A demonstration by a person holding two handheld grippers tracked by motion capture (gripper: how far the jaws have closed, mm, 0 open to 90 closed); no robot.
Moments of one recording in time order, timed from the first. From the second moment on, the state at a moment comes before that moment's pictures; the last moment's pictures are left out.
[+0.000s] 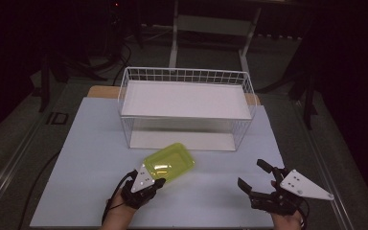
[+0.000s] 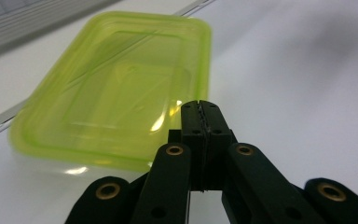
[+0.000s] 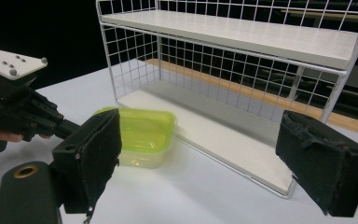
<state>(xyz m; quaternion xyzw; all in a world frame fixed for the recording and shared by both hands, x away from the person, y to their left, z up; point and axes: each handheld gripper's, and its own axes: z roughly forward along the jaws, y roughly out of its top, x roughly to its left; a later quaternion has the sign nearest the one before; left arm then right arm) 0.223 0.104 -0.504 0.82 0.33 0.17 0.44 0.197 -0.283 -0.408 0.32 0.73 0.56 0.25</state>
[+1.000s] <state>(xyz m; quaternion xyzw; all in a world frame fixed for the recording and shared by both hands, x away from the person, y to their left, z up) 0.228 0.118 -0.505 0.82 0.36 0.17 0.42 0.198 -0.285 -0.409 0.32 0.72 0.56 0.24</state>
